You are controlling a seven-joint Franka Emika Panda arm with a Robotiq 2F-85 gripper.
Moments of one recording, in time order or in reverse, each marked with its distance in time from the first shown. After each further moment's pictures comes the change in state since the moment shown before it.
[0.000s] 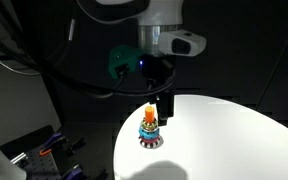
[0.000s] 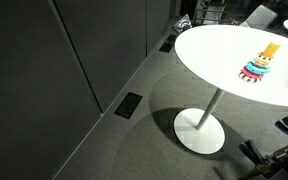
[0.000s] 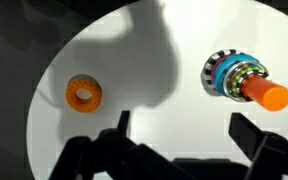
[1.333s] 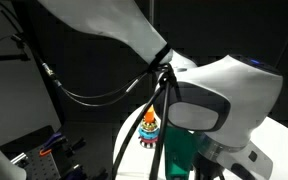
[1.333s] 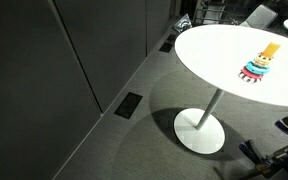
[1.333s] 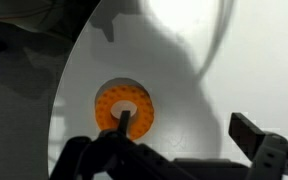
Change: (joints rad) arm -0.189 0.598 -0.020 0.320 0.258 0.120 -0.044
